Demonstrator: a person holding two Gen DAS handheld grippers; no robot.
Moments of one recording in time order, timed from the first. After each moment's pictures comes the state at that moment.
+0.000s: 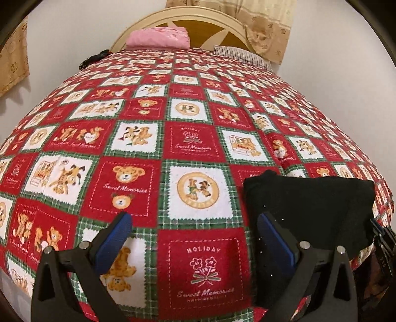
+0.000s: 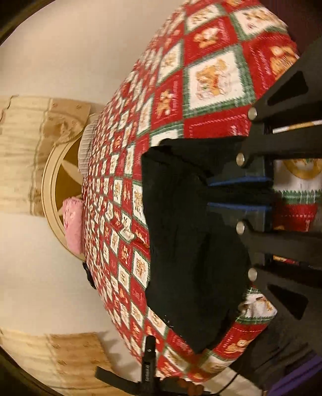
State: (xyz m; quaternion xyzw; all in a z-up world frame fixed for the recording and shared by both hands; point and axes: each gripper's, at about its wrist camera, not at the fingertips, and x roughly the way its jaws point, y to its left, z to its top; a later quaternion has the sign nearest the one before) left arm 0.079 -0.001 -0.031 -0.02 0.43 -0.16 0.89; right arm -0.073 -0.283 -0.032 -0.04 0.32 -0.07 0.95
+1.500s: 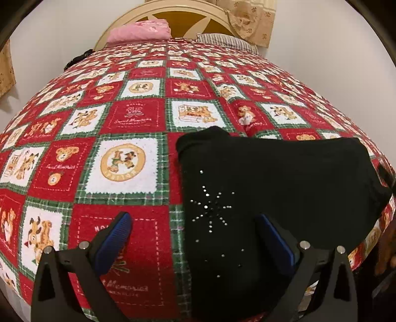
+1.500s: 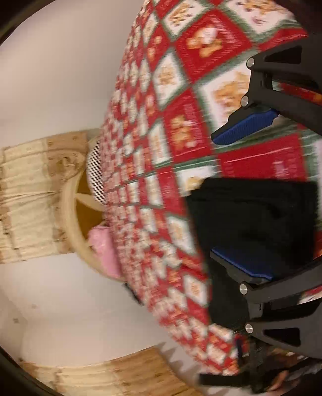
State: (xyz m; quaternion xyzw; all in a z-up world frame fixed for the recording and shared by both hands) left arm 0.050 -0.079 -0.061 0.02 0.44 -0.18 0.88; right arm -0.055 -0.342 -0.040 0.11 0.28 -0.11 0.95
